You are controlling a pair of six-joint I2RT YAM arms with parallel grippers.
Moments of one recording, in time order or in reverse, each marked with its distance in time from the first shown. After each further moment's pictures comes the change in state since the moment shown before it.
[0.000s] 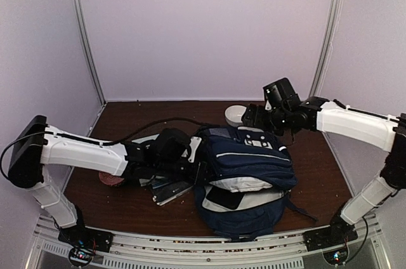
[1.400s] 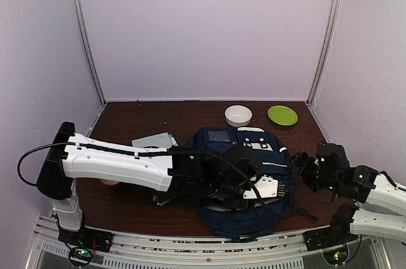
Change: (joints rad) left arm -0.346 0.278 0.642 -0.454 -0.309 1.137; right arm 0.035 -0.899 -0.814 0.003 0.097 0.417
